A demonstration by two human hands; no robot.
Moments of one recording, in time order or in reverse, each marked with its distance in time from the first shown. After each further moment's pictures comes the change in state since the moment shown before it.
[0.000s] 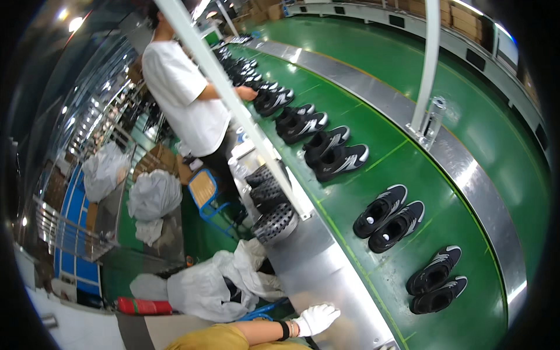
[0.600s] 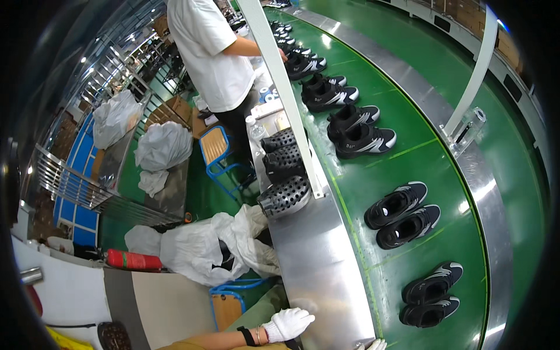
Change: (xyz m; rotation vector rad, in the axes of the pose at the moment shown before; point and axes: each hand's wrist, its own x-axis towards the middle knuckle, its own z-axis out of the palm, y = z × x) left_hand -0.046 0.055 -0.034 -0.101 -0.149 -0.377; right_hand 0.072 -0.004 -0.029 0.129 -0.013 -0.041
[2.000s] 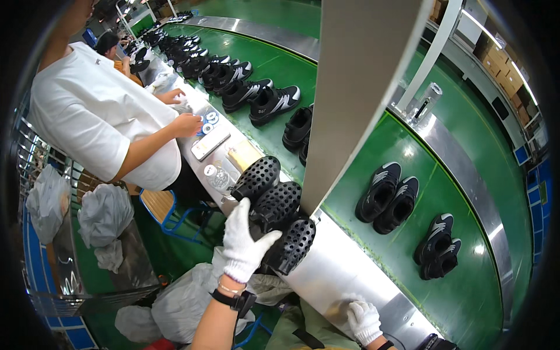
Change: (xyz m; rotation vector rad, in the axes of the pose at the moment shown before) left_hand 0.176 -0.226 -0.284 -0.066 0.572 -0.115; right_hand 0.075 -0.201 0.053 0.239 0.033 -0.210
